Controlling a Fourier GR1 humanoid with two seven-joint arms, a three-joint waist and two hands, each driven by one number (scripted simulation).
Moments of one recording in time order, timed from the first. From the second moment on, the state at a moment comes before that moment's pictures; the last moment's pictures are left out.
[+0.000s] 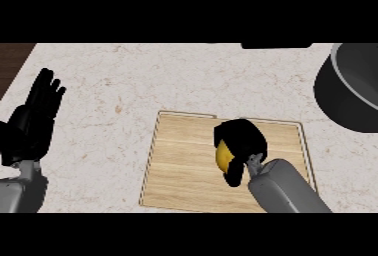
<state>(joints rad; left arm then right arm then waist) -0.18 0.30 0.08 -1.63 0.16 0.19 0.22 -0.41 -0.14 0.48 -1.43 0.84 0.48 0.50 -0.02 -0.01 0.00</state>
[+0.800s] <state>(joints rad) -0.17 0.28 0.08 -1.65 0.15 0.18 0.22 -0.24 -0.15 0.20 -2.03 0.92 0.09 0.58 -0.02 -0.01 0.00</state>
